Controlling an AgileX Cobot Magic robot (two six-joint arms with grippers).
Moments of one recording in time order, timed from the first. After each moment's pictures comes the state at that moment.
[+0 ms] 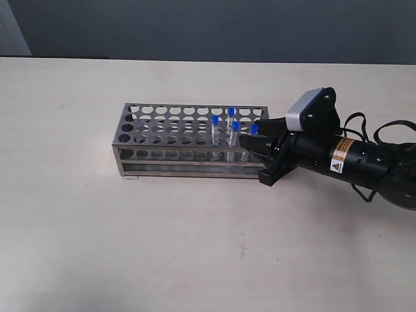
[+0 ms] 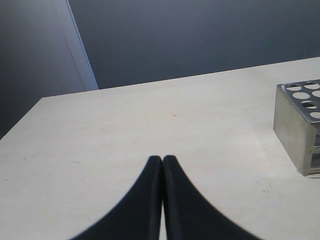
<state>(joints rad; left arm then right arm) 0.00 0.00 0.00 0.18 0.25 -0.04 0.35 1.93 -0.58 -0.76 -1.06 0.22</state>
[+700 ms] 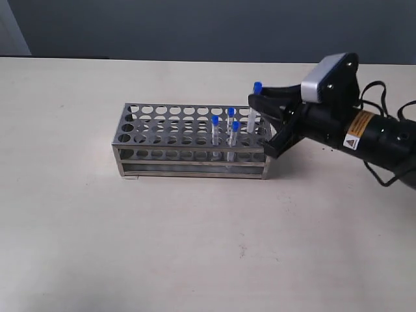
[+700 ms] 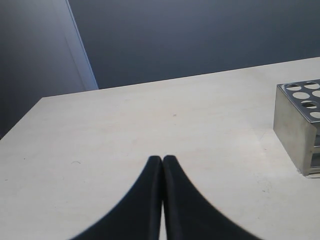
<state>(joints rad) 0.00 0.00 0.00 0.18 0.25 -0.04 0.35 1.74 -0.58 -0.72 -1.05 0.23</state>
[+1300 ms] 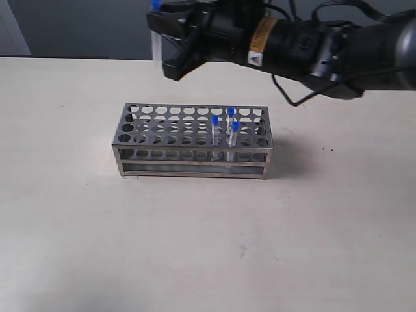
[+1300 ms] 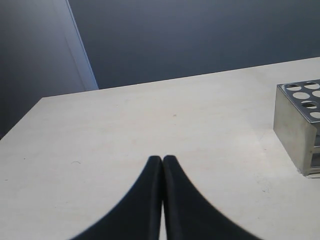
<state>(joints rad) 0.00 0.00 0.00 0.18 0.25 -0.04 0.66 1.81 -1.14 -0.81 -0.75 0.50</state>
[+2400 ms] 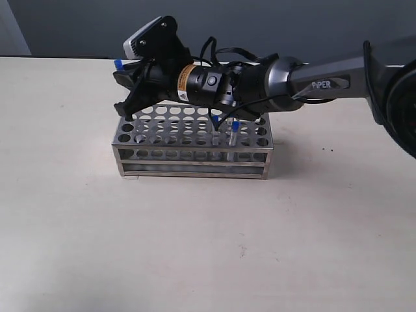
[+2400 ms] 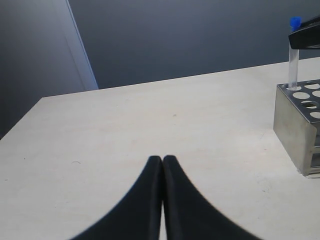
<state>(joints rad) 0.00 0.00 0.00 0.18 0.25 -0.04 0.78 2.21 -1.47 -0.73 -0.53 0.50</state>
